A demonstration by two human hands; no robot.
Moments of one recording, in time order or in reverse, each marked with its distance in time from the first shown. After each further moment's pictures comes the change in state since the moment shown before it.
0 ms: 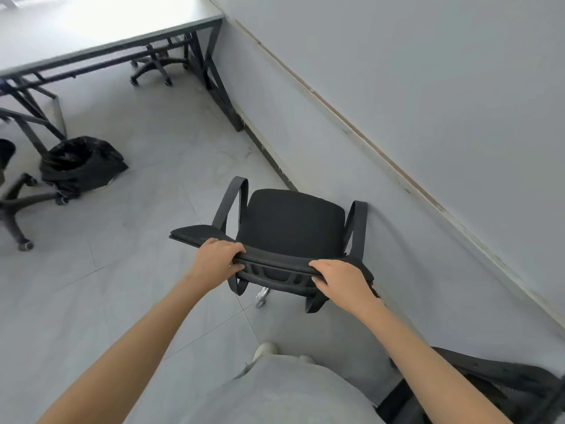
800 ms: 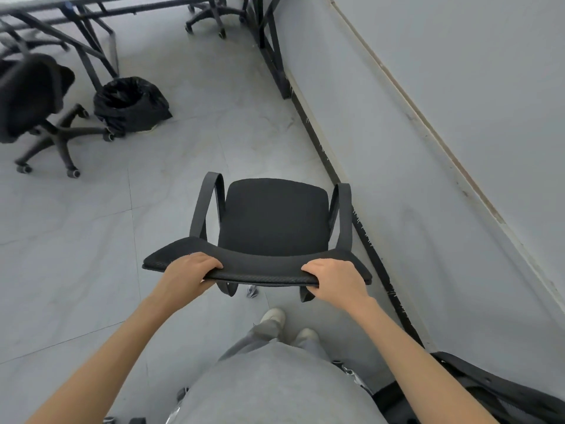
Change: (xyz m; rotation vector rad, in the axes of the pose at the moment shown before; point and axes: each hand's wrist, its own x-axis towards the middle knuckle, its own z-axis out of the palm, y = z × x) left_hand -0.148 -0.064 0.020 -0.006 0.119 -0.103; right_hand 0.005 -0.064 0.043 -0.079 -0.146 -0.265
